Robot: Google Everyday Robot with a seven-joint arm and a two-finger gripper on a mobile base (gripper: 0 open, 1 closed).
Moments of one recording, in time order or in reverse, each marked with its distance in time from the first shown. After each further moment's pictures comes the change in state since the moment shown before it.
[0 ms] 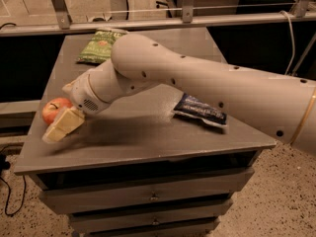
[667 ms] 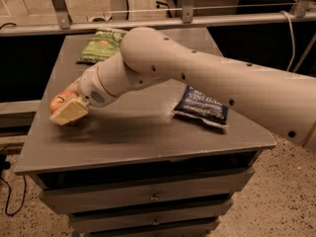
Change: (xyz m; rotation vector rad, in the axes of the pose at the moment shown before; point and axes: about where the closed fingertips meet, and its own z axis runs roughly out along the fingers) arm 0.000 -0.016 -0.021 0.046 -0.012 0.061
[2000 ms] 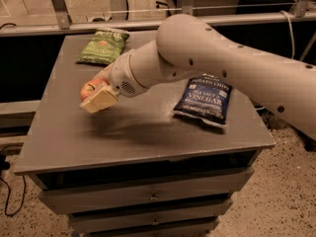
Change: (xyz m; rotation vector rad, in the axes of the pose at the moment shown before) arm 0.016 -0.024 -0.075 0.154 0.029 -0.019
